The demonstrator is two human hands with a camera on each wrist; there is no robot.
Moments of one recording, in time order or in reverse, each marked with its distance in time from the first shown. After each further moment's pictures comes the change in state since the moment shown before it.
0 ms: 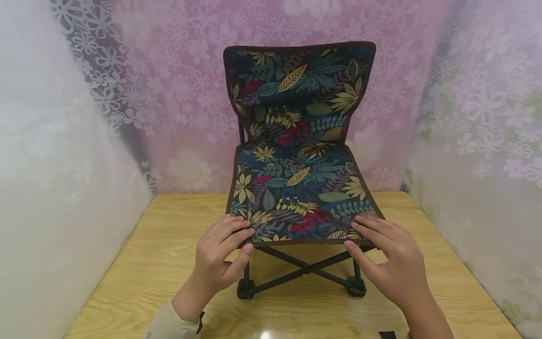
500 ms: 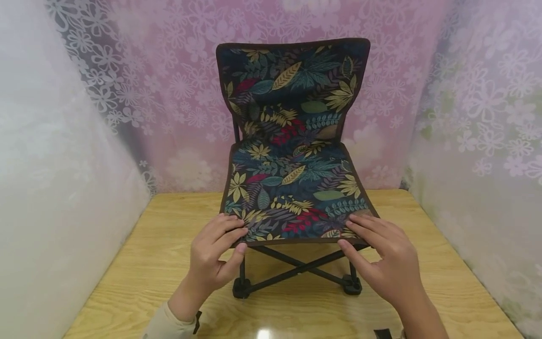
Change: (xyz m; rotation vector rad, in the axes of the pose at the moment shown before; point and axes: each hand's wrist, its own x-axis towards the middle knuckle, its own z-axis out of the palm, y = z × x) left_hand -0.001 0.004 0.006 -0.005 0.054 0.016; right_hand -0.001 0.010 0.002 0.005 0.019 -0.046
